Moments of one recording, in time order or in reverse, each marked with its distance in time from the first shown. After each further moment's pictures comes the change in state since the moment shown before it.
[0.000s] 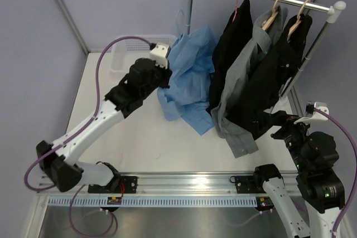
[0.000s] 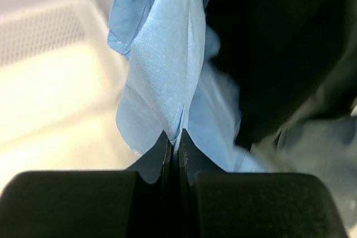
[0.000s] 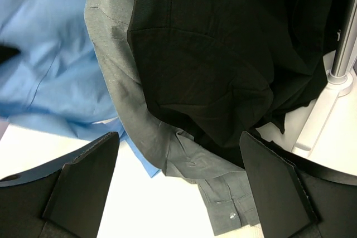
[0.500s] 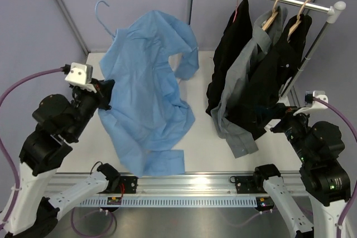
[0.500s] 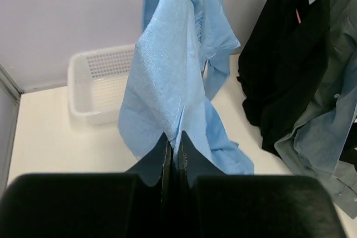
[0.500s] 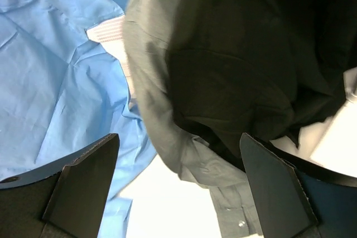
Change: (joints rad) left arm 0.060 -0.597 0.035 -0.421 -0.122 0.064; right arm 0.001 0.106 0.113 -0.004 -0.087 -0.023
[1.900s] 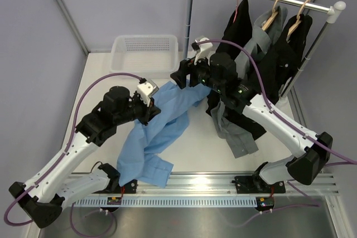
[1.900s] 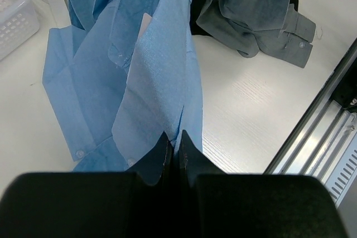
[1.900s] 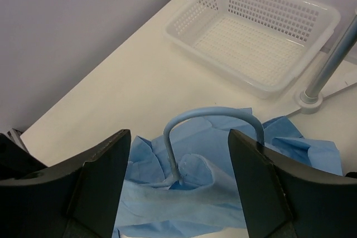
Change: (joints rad) left arm 0.002 0.144 -0.397 0.134 0.566 0.086; right arm 0.547 0.943 0.259 0.639 -0.045 -0.117
